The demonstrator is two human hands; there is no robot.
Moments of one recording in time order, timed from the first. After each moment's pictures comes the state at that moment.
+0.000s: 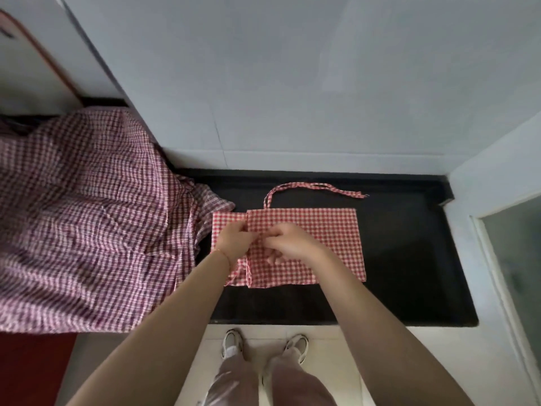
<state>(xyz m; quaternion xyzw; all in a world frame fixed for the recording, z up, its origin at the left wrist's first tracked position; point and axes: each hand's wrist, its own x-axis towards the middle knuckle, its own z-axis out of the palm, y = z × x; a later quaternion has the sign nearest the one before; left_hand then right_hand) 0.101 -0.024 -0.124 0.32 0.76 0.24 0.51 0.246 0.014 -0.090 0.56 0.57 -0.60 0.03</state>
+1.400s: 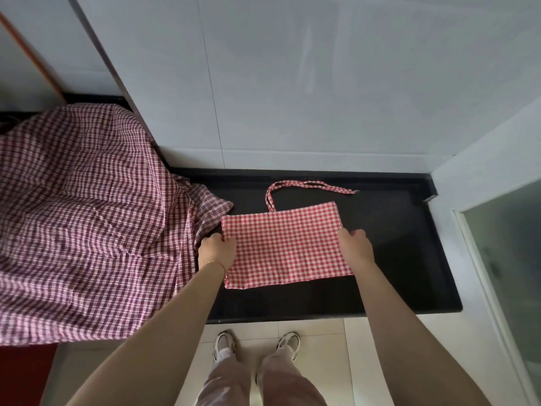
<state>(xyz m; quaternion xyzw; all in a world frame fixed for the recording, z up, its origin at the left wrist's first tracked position) 0.069 -0.046 -0.155 0.31 0.84 0.15 0.43 0.348 0.016 -0.140 0.85 0.36 -0.37 -0.08</state>
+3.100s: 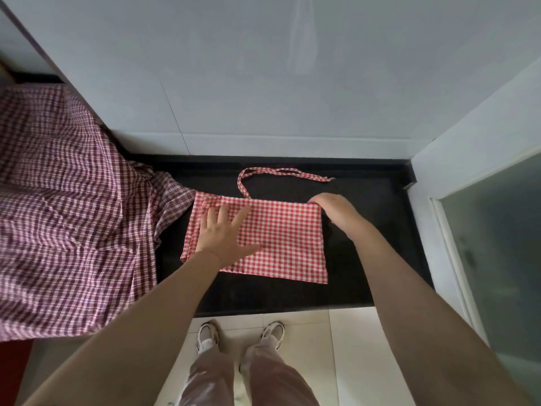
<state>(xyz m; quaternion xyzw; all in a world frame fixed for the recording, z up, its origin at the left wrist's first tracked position) 0.139 -0.026 -0.164 0.68 0.70 -0.10 0.21 0.365 0.076 -0.094 0.74 0.52 -0.42 0.06</state>
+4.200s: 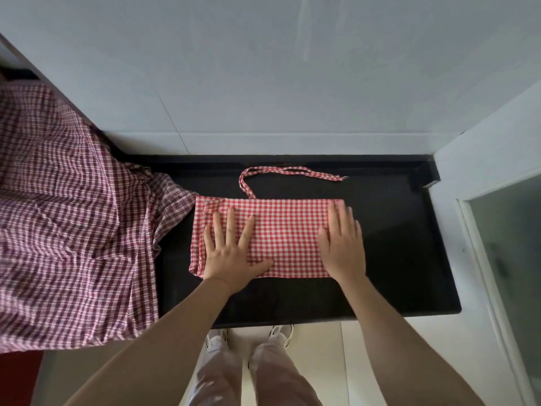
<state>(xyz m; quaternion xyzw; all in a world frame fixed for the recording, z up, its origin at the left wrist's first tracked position) 0.152 -0.045 -0.204 0.66 0.71 -0.09 0.20 0.404 0.015 -0.219 0.68 0.72 -0.12 -0.01</state>
